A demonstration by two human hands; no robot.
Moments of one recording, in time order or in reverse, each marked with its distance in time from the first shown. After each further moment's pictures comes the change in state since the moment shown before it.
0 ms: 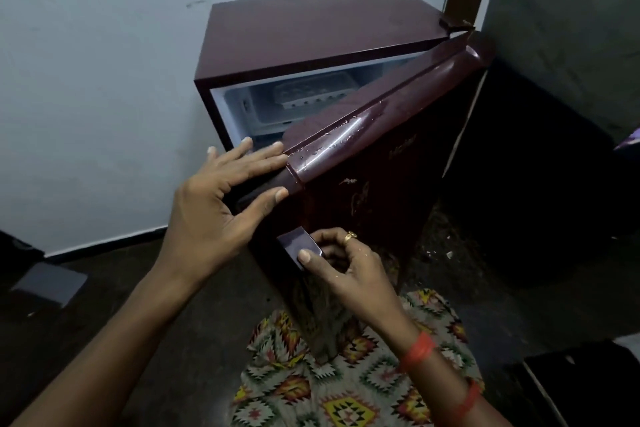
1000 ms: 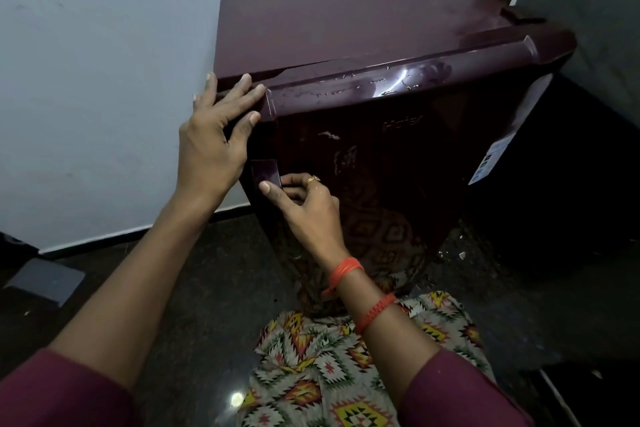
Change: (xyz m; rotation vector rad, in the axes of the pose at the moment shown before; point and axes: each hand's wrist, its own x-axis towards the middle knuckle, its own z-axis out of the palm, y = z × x) left_hand 0.115 -0.141 -0.005 0.066 0.163 -0.080; right_hand 0.164 -0.011 0.100 0.043 0.178 0.056
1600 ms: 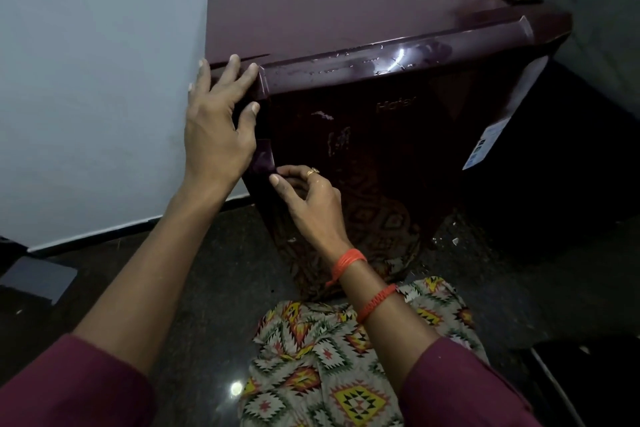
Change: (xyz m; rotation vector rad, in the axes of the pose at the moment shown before) left_hand -0.001 0.002 0.013 0.100 0.014 -0.017; right_hand -0.001 0.017 -0.002 -0.068 0.028 -0.082
